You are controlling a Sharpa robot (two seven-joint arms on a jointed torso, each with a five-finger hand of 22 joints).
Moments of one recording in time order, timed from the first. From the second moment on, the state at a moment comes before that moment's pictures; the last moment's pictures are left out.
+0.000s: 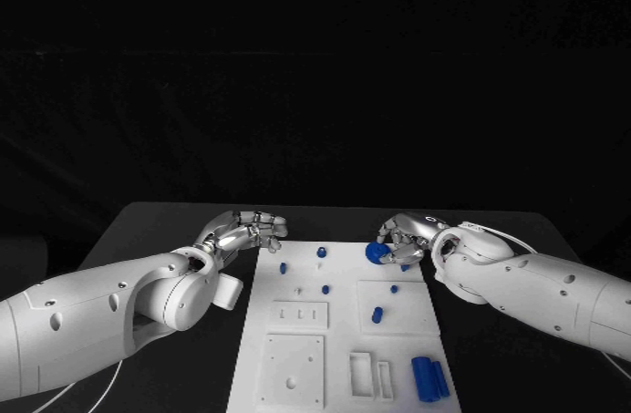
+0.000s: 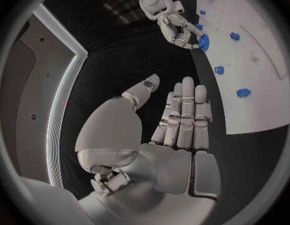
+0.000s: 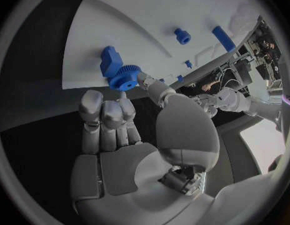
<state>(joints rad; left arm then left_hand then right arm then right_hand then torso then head) 1.34 -0.82 -0.15 1.46 -0.10 -0.32 0.34 1.12 -0.13 0.54 -0.26 0.10 0.78 0.18 0.35 0.42 1.17 0.13 0.09 0.10 1.05 0.05 0.55 0.61 0.04 0.80 -0.04 0.56 1.31 1.27 -0.66 -0.04 1.12 -1.46 -0.29 -0.05 1.09 -0.24 0.60 -0.19 0.16 0.86 0.14 0.29 0.42 1.19 0.03 1.18 1.30 1.28 -0.08 1.35 0.84 0.16 1.27 -0.09 1.09 1.31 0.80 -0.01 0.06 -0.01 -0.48</state>
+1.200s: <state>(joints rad) 1.34 -0.82 -0.15 1.46 -0.10 -0.31 0.34 1.12 -0.13 0.54 -0.26 0.10 0.78 0.18 0.35 0.42 1.16 0.14 0.09 0.10 1.05 0.05 0.55 0.61 0.04 0.80 -0.04 0.56 1.31 1.26 -0.64 -0.04 1.09 -1.46 -0.29 -0.05 1.09 -0.24 0.60 -0.19 0.17 0.86 0.15 0.28 0.41 1.18 0.03 1.17 1.28 1.28 -0.08 1.35 0.86 0.16 1.26 -0.09 1.10 1.31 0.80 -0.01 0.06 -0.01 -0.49</state>
